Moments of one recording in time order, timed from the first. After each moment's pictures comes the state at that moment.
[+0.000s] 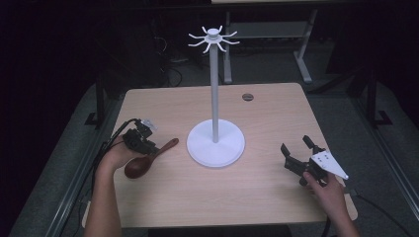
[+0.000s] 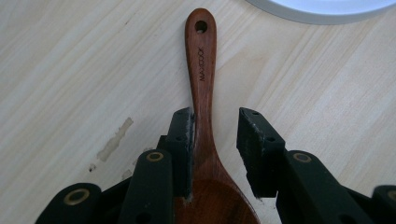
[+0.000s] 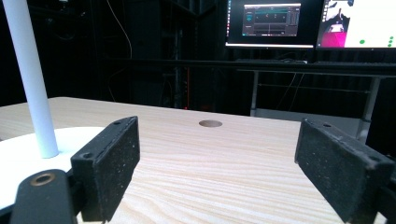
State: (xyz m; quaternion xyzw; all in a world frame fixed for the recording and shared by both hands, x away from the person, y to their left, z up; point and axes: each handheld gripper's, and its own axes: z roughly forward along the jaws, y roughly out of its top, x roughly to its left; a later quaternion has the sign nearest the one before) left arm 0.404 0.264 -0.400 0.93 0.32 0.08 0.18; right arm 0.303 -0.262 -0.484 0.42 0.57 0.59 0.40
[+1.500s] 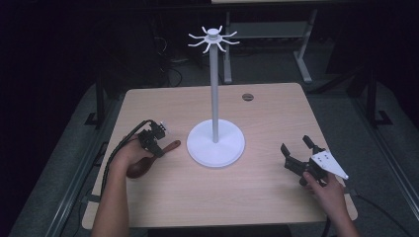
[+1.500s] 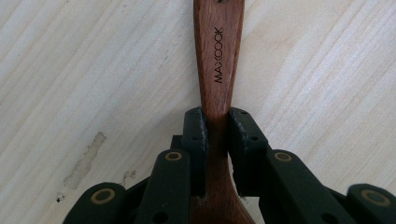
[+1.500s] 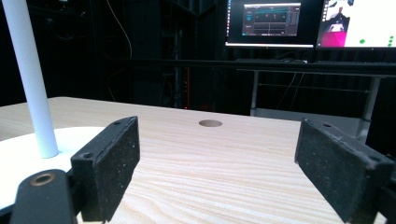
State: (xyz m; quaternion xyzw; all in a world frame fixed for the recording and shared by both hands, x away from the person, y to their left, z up) left arm 0.430 0.237 -0.433 0.94 0.32 0.04 0.09; right arm 0.303 -0.262 -0.484 0.42 0.57 0.59 0.40
